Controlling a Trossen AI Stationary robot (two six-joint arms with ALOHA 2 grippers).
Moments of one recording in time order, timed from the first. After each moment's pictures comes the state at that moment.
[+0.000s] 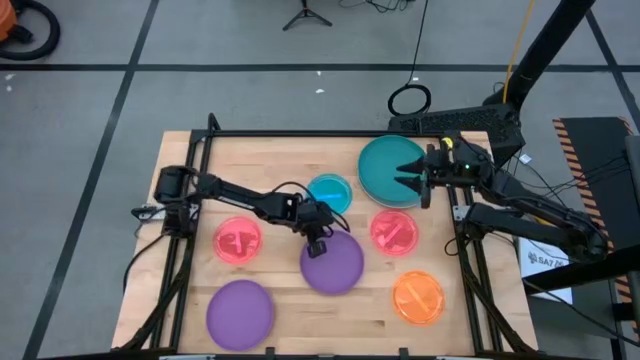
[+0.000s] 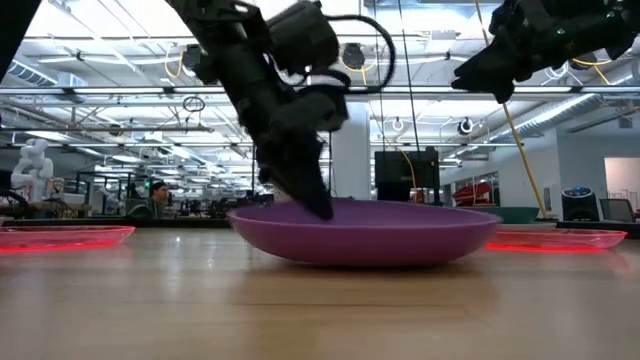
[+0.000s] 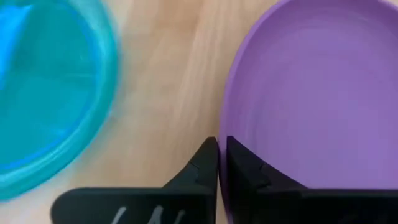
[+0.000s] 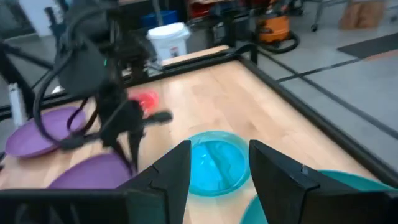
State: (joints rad) left arm -0.02 1.90 1.18 -0.30 0.01 -0.30; right arm -0.57 0.58 0.47 -0.18 -0.37 0.07
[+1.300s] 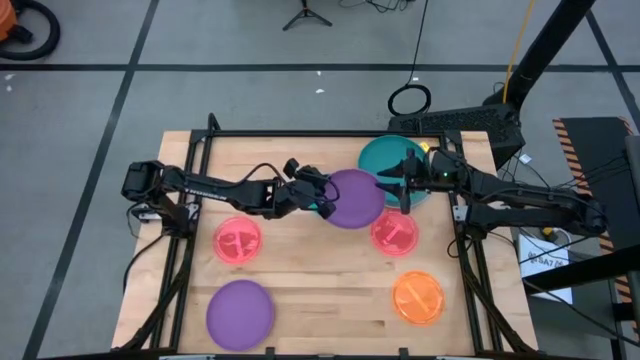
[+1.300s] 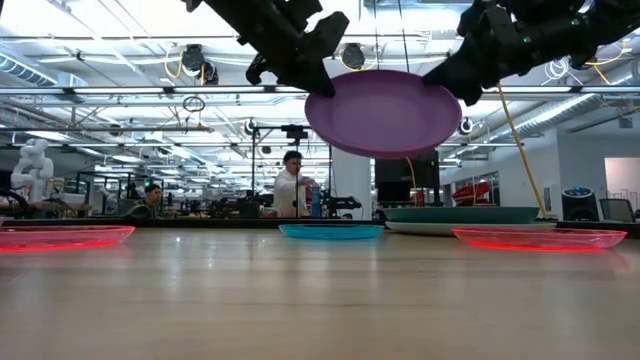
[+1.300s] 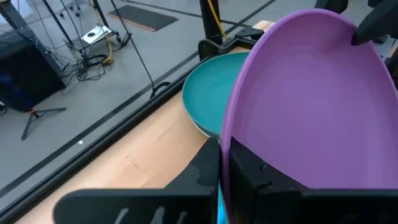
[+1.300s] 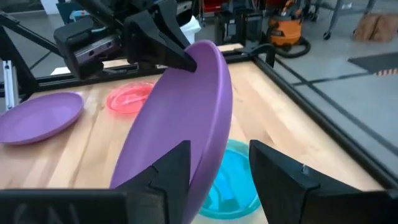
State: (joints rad) left arm -0.04 1.65 1.18 -0.05 -0.67 -0.26; right arm -0.37 0.81 0.47 0.06 -0.18 0.03
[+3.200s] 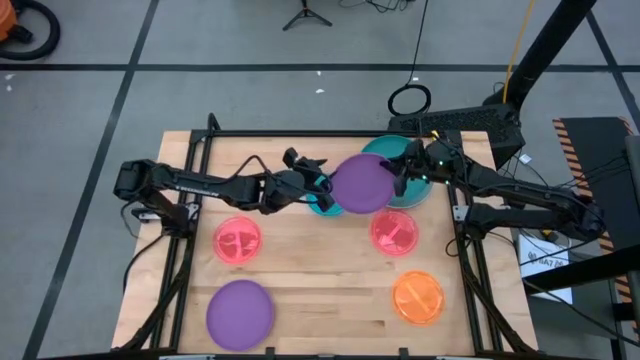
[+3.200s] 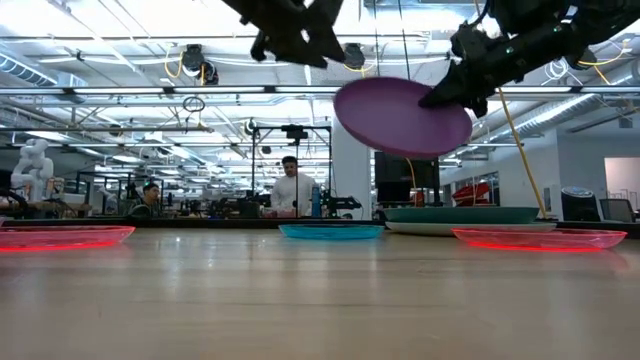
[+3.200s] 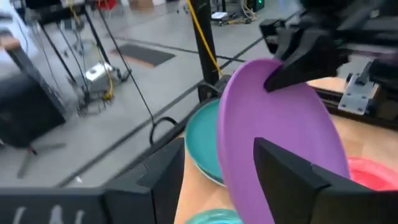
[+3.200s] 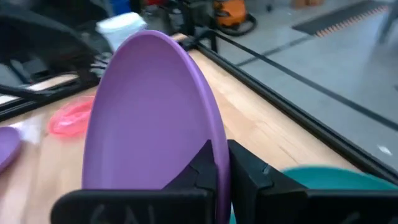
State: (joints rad) left arm -0.02 1.59 1.18 0.07 -0.67 -0.07; right arm -0.49 0.86 0.52 -0.01 -0.08 0.17
